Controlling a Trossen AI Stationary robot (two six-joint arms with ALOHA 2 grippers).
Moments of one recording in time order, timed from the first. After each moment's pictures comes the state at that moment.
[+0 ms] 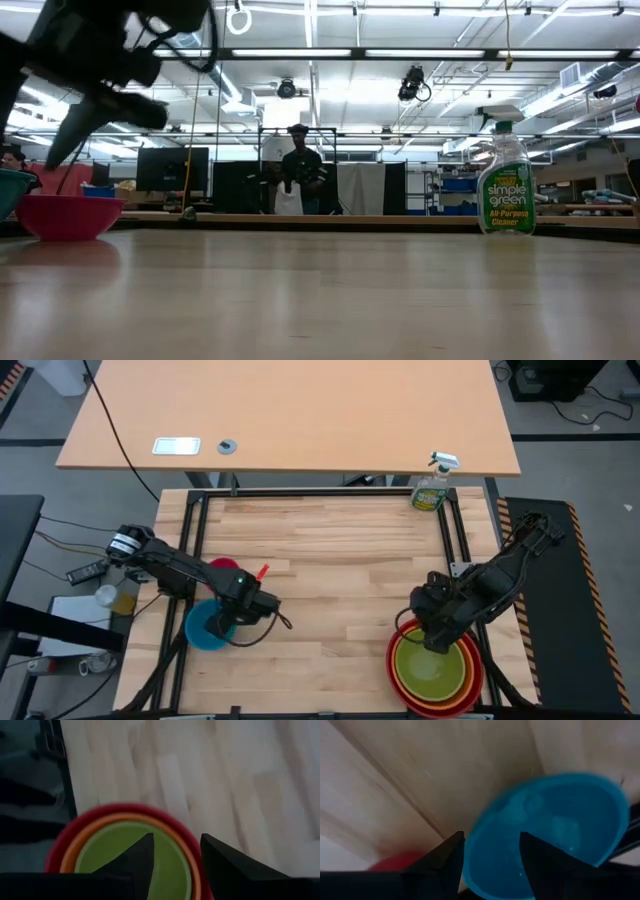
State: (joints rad) left arm -0.31 1.54 1.05 -1.28 0.13 0.22; right arm 0.68 1.34 1.46 -1.35 0.21 0.90
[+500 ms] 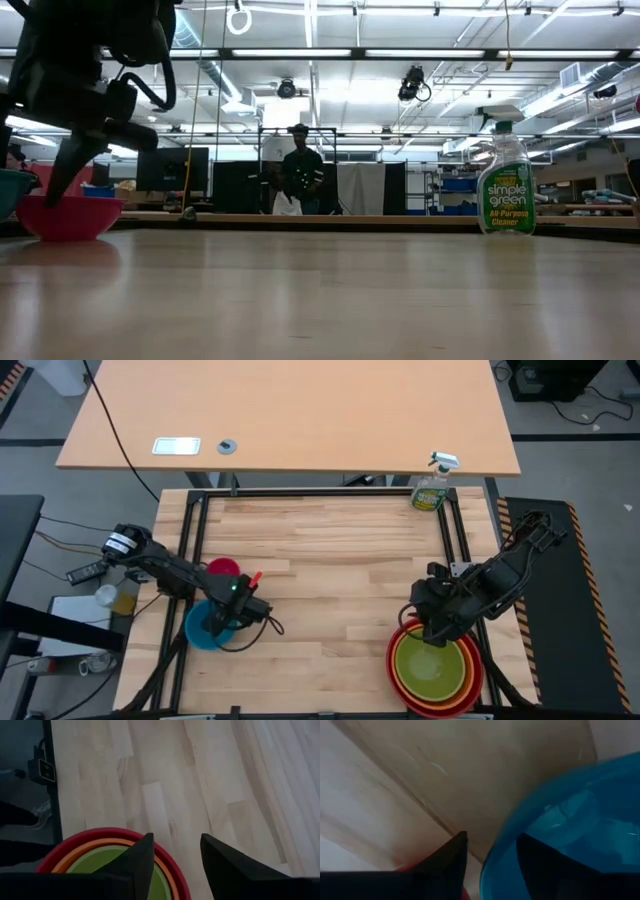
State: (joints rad) left arm -0.36 1.51 0.88 -1.12 0.00 0.25; right arm 0.67 1.34 1.52 -1.38 0.35 0.84
